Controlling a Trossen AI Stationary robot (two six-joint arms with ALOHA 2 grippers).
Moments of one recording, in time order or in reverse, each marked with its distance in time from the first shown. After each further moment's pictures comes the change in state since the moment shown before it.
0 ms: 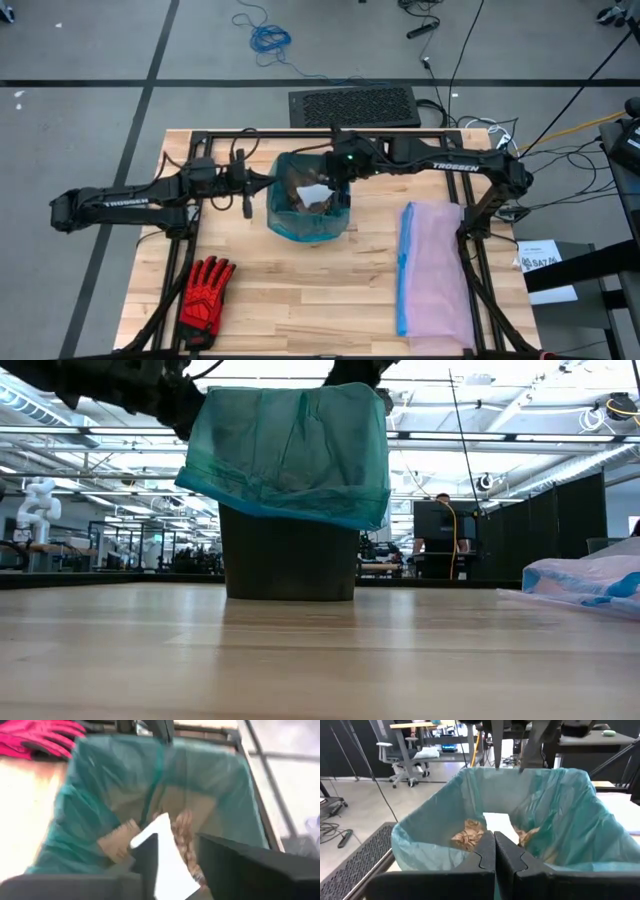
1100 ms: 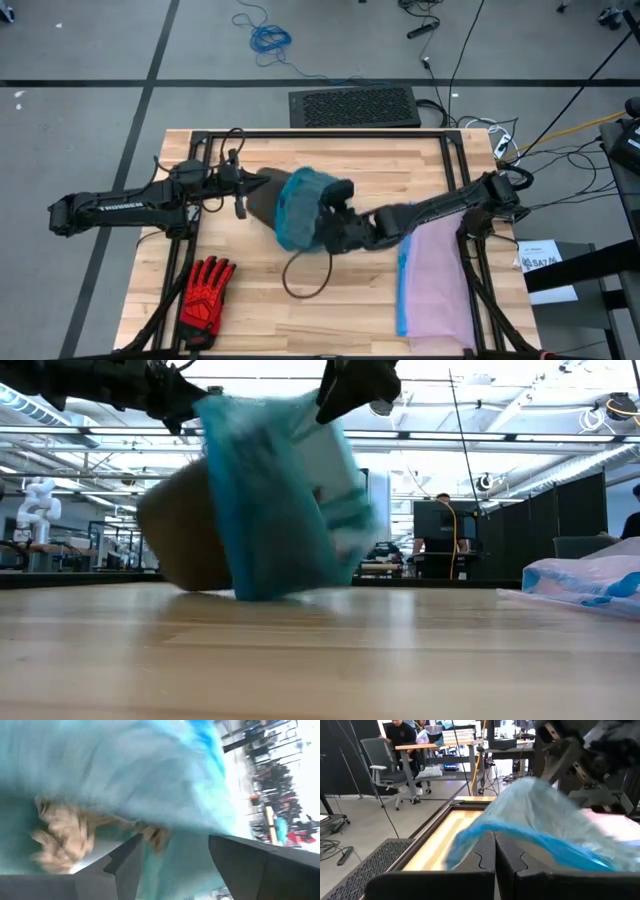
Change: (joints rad) left arm -0.002 -0.097 -0.055 0.053 0.000 0.002; right arm 0.407 0.117 -0.071 0.009 0.830 -0.174
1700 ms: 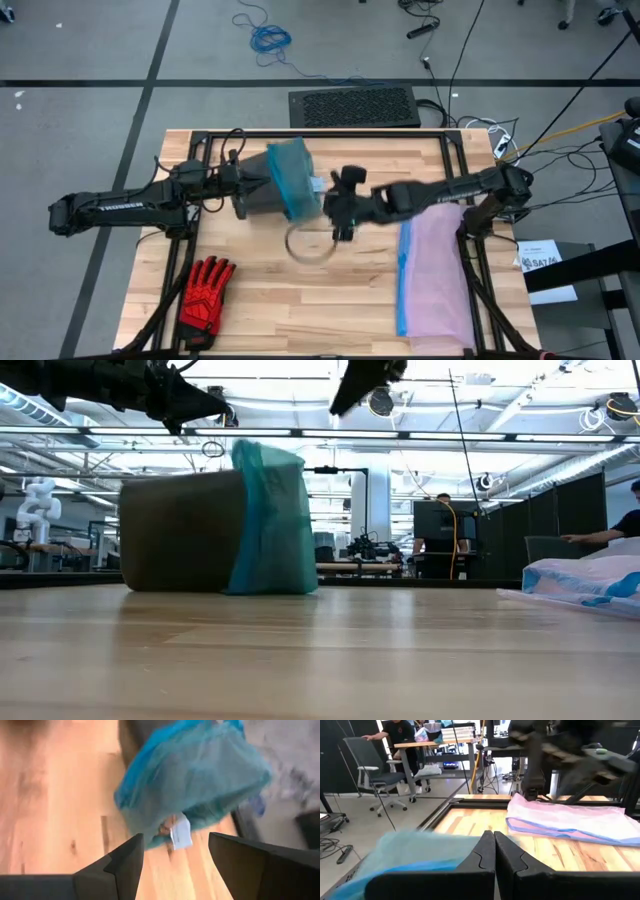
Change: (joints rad) left arm 0.000 0.000 0.000 -0.008 0.003 -0.001; right arm -0.131 -0.114 -0.005 -0.115 -0.316 0.380
